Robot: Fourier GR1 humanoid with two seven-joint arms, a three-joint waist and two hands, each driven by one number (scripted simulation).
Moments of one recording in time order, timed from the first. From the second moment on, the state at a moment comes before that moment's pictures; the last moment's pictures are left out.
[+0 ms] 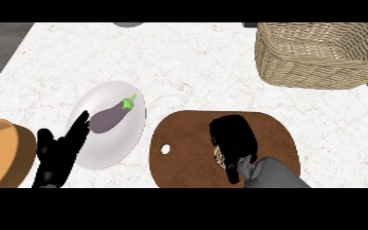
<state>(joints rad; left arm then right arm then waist) 0.12 0.21 -0.01 -1.50 0.07 0.00 0.25 -0.37 -0.25 0.73 -1.51 0.83 0.32 0.69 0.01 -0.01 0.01</state>
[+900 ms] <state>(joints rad) 0.14 0.21 0.02 -1.50 0.07 0.00 0.23 -0.55 -0.02 0.35 -1.80 0.84 -0.09 0.87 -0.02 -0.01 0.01</state>
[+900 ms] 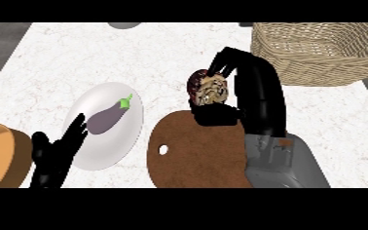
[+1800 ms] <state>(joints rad) 0.12 0.20 0.01 -1.49 0.05 -0.01 0.23 -0.93 -0.29 -0.14 -1.70 0.69 0.10 0.97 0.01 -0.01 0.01</state>
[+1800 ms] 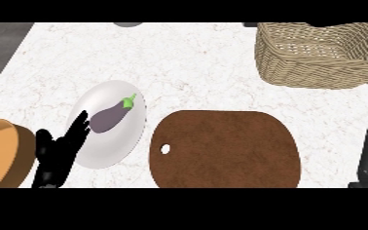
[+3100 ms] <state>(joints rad) 0.10 0.18 0.02 -1.50 0.04 -0.02 0.25 -0.94 -0.44 -0.43 -0.95 0.50 -0.09 0.36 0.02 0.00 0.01</state>
